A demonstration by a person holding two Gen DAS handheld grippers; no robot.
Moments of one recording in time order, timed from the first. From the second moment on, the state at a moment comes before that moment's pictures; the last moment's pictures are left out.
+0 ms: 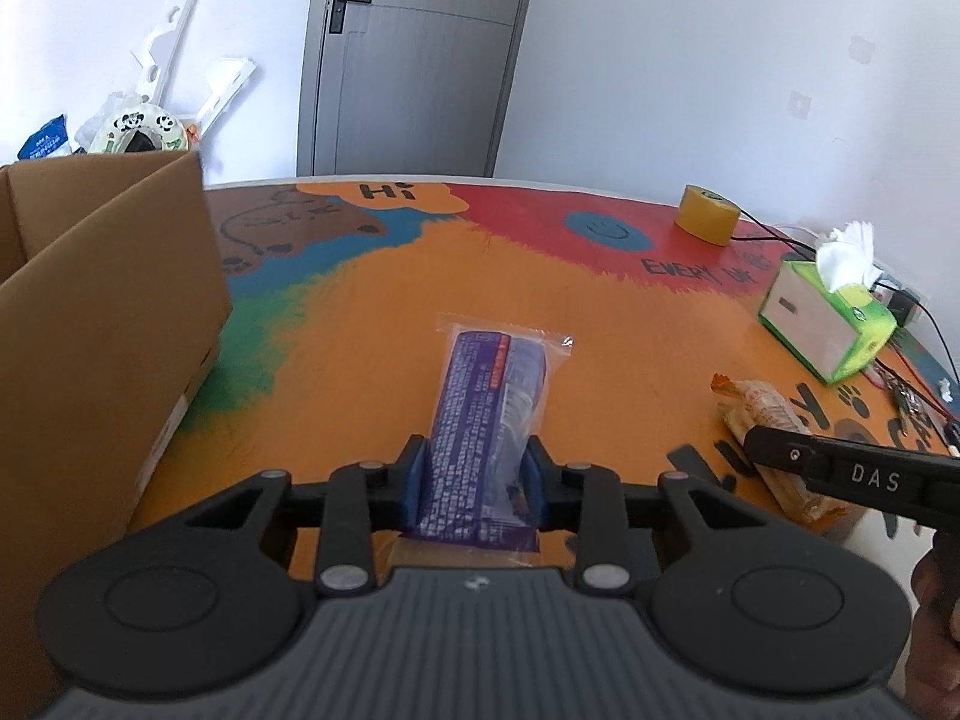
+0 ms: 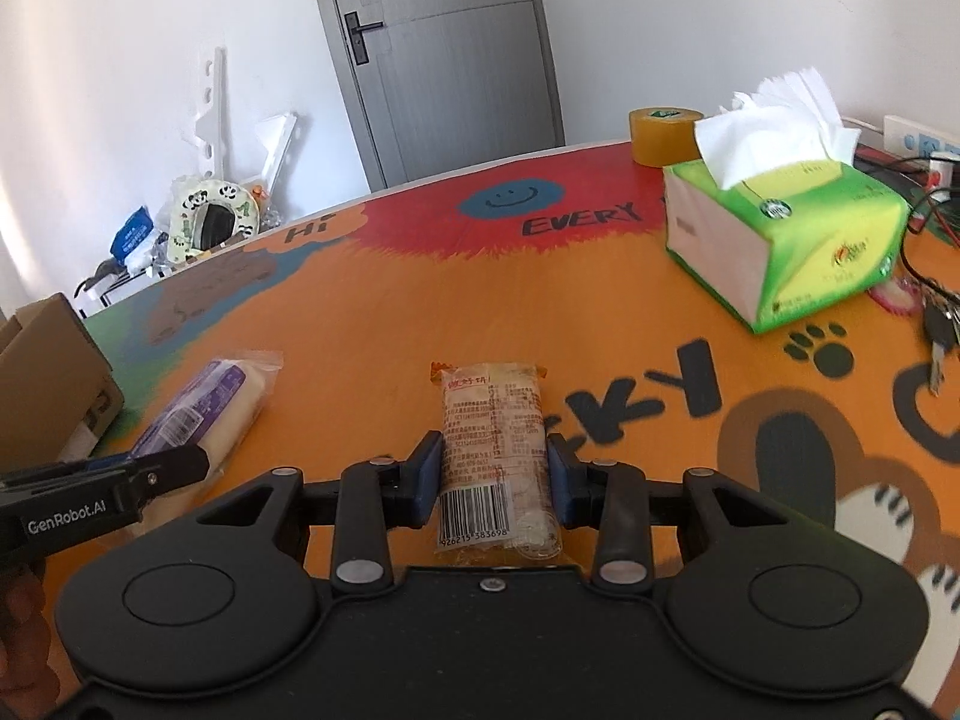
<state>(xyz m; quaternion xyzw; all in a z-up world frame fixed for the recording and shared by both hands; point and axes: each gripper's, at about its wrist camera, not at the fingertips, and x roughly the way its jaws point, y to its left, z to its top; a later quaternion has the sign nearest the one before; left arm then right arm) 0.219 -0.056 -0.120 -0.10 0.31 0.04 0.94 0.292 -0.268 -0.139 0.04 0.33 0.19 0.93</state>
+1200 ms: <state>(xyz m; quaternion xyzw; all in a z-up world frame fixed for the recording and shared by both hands) 0.141 0.008 -0.020 -0.14 0.19 0.06 0.97 0.228 -0.212 -0.059 0.13 0.24 0.27 0.92</state>
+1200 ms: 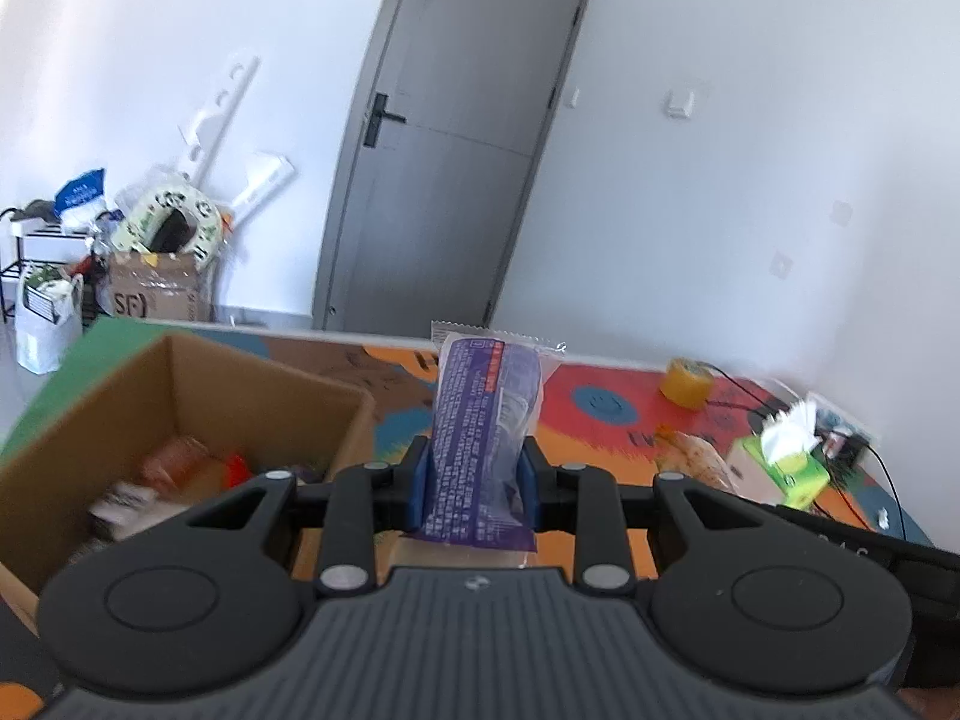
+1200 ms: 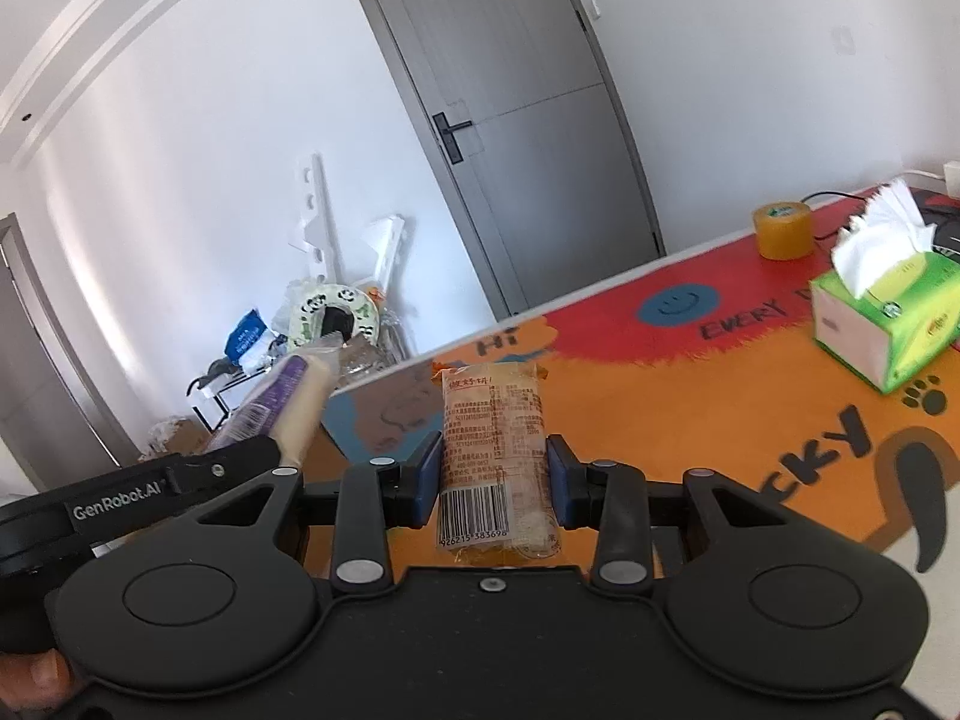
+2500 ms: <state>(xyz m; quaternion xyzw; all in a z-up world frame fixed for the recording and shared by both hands) 0.116 0.153 -0.037 -0.18 0.21 0.15 0.95 0.230 -0.071 -0.049 0.10 0.27 0.40 0.87</state>
